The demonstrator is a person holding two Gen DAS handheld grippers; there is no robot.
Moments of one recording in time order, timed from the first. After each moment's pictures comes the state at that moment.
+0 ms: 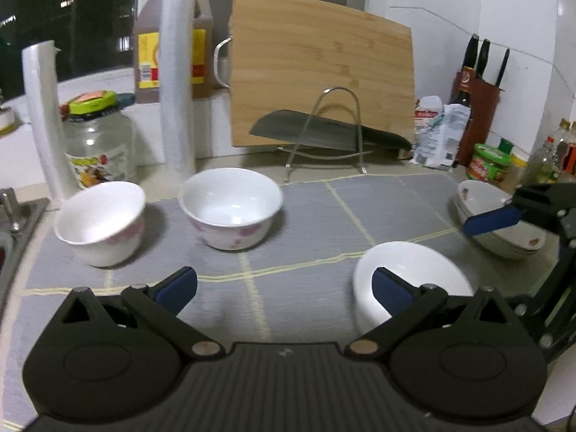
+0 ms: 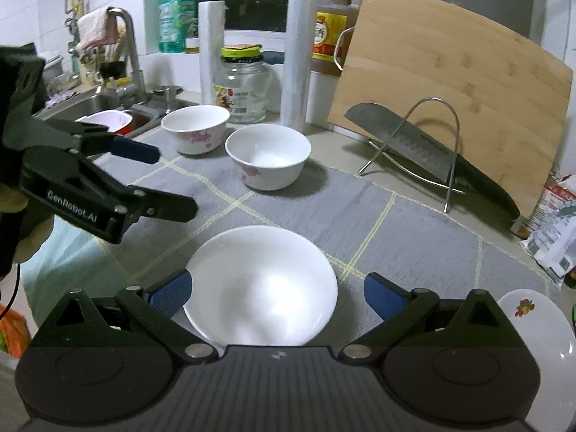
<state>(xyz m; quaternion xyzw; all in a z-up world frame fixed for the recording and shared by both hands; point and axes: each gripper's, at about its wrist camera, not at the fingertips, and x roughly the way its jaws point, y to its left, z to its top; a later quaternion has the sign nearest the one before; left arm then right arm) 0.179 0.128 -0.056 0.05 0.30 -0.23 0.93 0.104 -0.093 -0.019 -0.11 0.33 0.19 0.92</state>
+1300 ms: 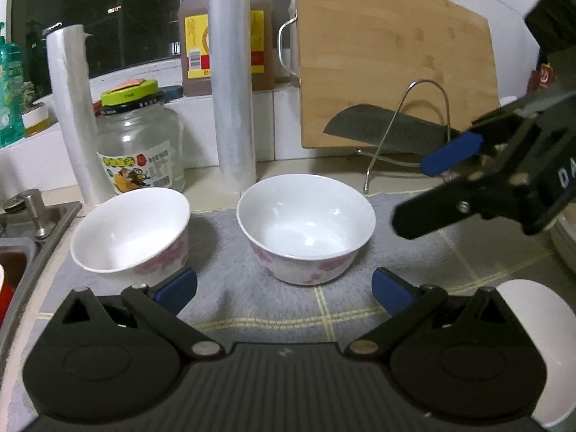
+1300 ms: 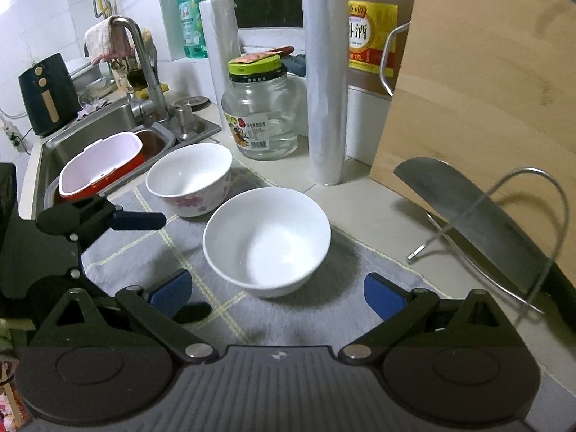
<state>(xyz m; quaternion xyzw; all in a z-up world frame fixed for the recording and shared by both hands) 0.252 0.122 -0.090 0.06 0.29 -0.14 0.95 0.281 -0.069 -0.009 -0.10 0.37 0.31 0.87</state>
